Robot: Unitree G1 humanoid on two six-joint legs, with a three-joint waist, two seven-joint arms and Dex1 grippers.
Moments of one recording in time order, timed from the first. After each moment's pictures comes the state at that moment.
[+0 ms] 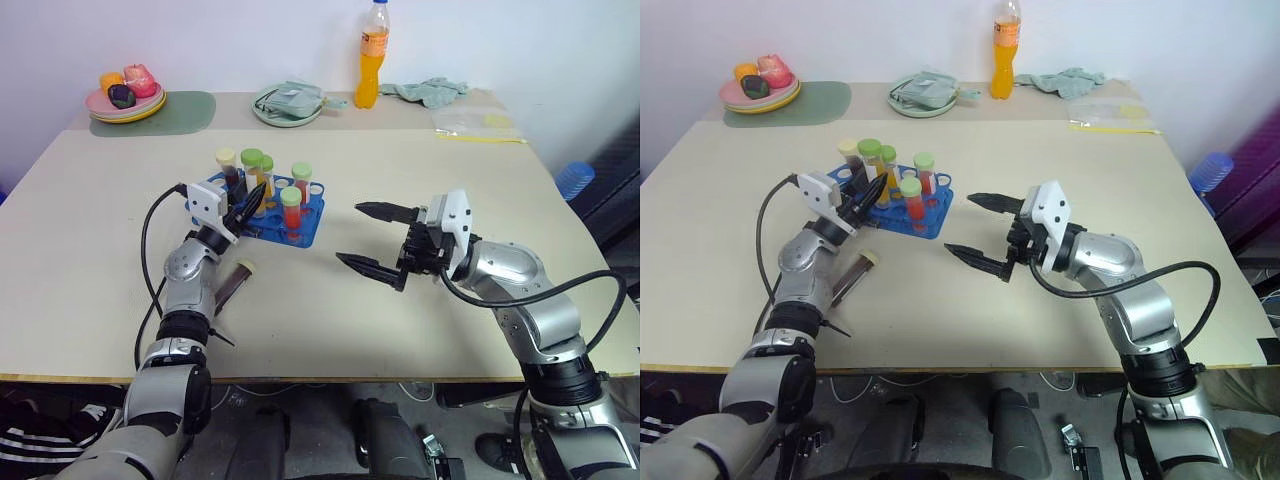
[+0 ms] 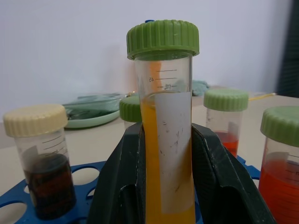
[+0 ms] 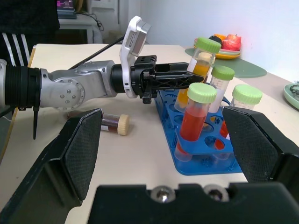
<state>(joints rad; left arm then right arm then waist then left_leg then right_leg) -0.68 0.23 0.21 0.81 -0.25 -0.49 -0.72 -0.41 -0.53 0.07 -0.29 0.44 0.34 0.88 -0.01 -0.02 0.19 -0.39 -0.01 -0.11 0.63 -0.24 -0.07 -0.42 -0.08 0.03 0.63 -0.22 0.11</state>
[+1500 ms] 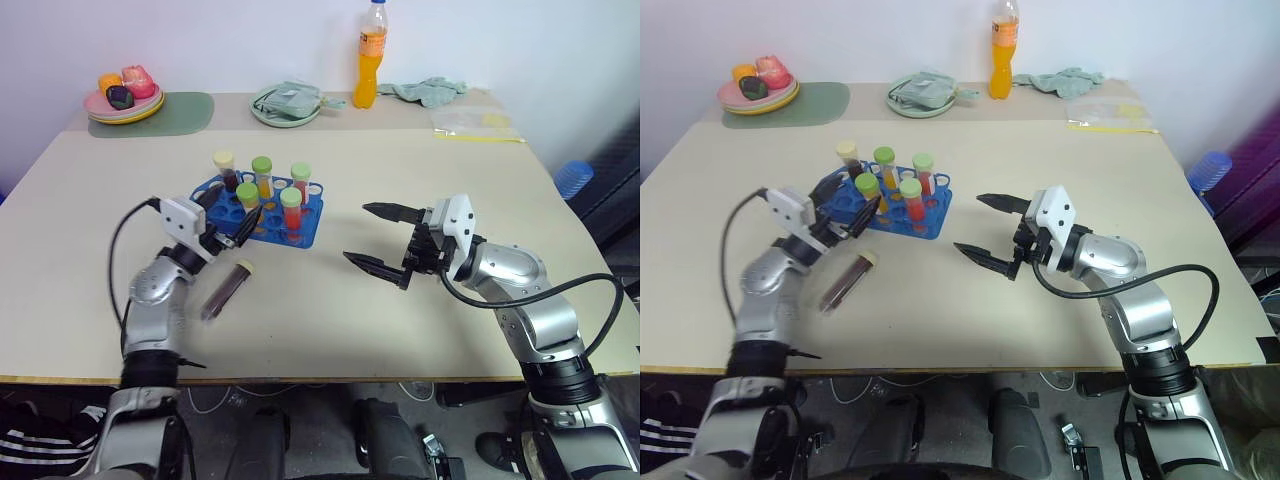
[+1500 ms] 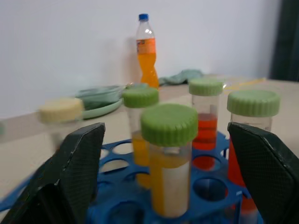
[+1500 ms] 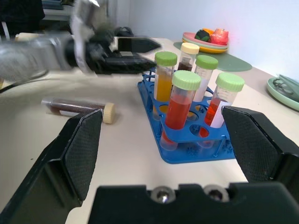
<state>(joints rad) -0.34 0.41 0.19 0.07 -0.32 -0.02 -0.66 -0.39 -0.53 0.06 -0.23 0.39 0.27 0.89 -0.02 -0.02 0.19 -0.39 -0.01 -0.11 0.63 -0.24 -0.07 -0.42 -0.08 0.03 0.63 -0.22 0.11</state>
